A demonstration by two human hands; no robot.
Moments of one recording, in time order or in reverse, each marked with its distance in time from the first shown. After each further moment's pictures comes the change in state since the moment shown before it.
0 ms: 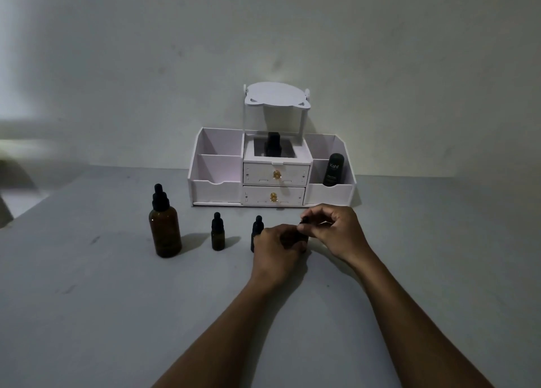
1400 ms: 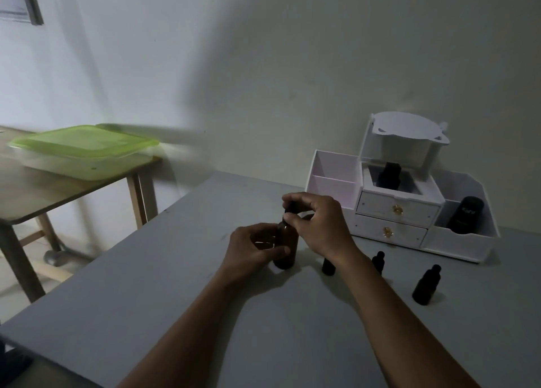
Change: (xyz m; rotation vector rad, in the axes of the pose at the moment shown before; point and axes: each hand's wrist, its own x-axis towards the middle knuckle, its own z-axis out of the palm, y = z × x) left_hand -0.004 -0.082 -0.229 0.043 0.209 0.034; right_hand 0.034 -0.154 0.176 0.070 -0.203 -0.302
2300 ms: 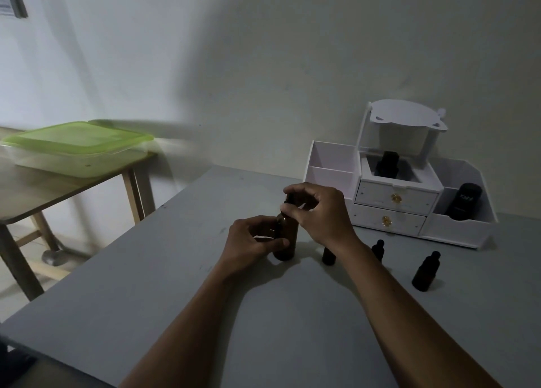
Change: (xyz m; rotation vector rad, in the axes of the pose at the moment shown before) left_hand 0.005 -0.006 -0.002 -0.033 -0.035 0.035; right_hand 0.001 0.013 0.002 0.034 0.047 -0.052
